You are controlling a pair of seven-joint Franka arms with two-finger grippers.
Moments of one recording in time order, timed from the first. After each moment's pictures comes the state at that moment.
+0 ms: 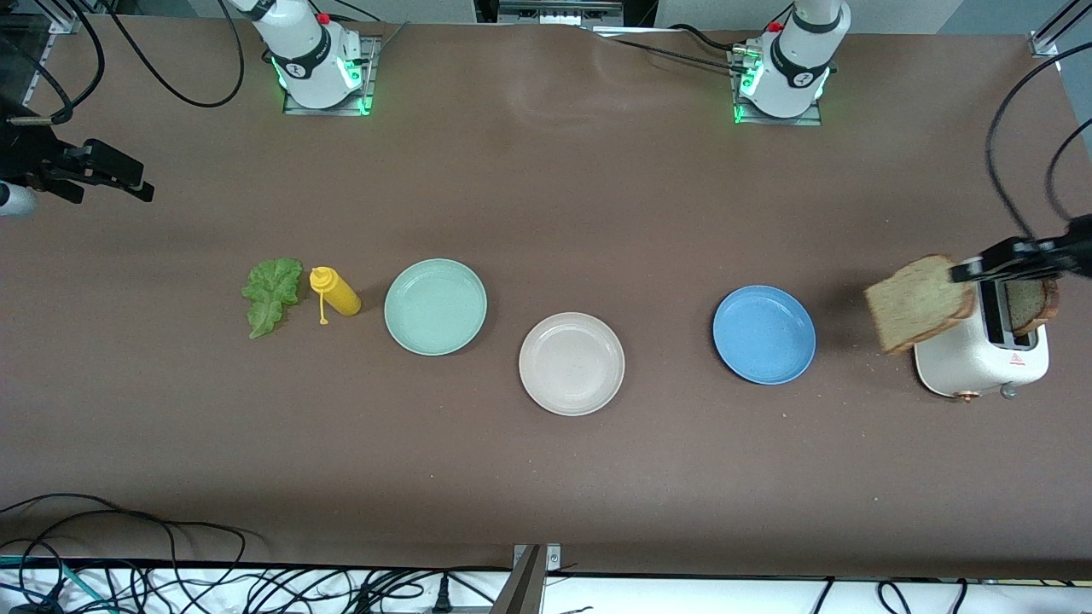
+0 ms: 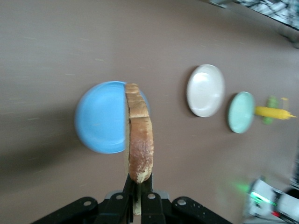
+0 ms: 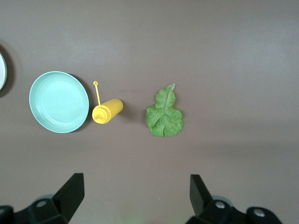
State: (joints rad) left arm 0.27 0.31 -0.02 -1.52 -0.60 1.52 0.35; right arm 0.00 -0.02 -0.04 -1.64 0.06 1.56 -0.04
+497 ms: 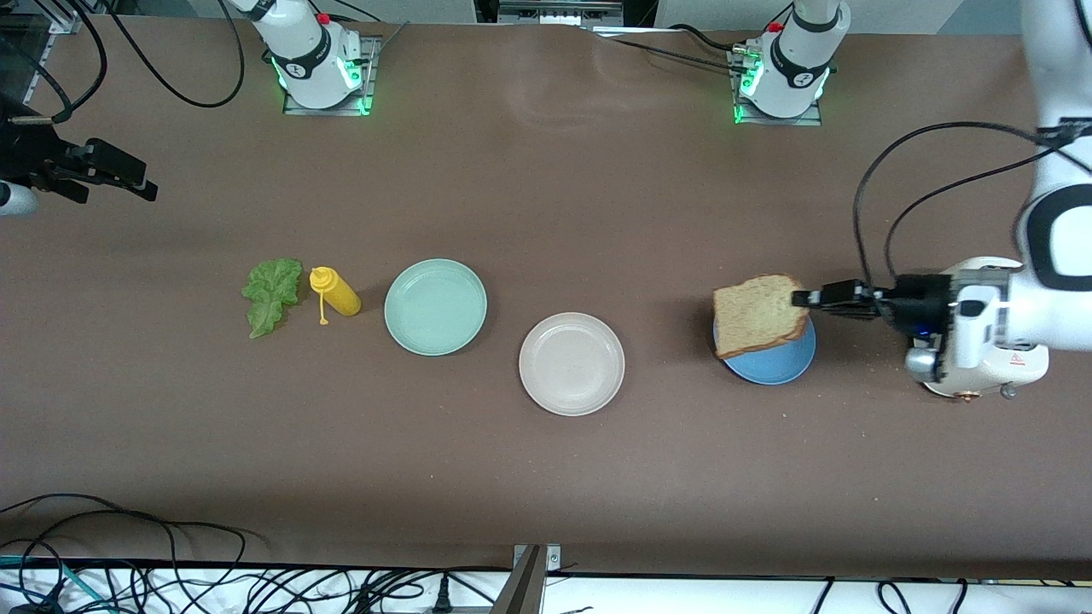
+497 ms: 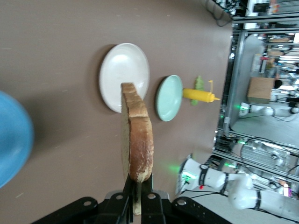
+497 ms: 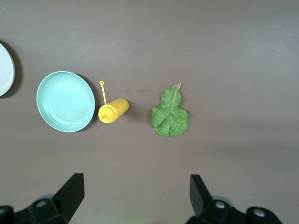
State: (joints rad) left arm 0.14 0.49 -0.11 -1.52 -0.90 1.57 0.34; right arm 0.00 -0.02 -0.04 -1.64 0.09 1.56 -0.04
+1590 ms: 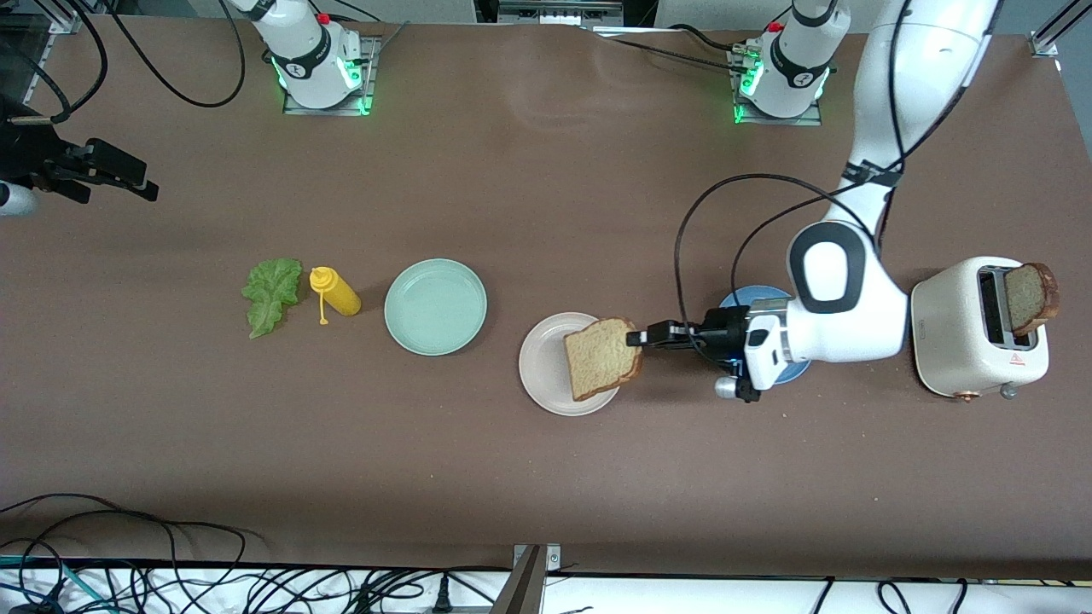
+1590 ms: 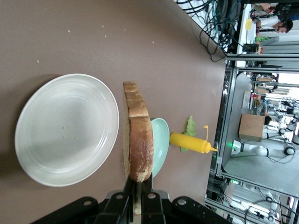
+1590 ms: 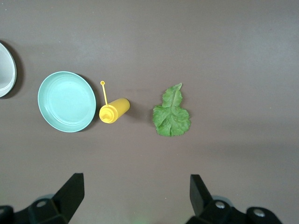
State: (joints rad) left arm -0.20 0.62 -0.11 -1.57 -1.14 2.09 0.32; right arm 0.00 -0.02 -0.04 -1.64 0.09 1.56 -0.04
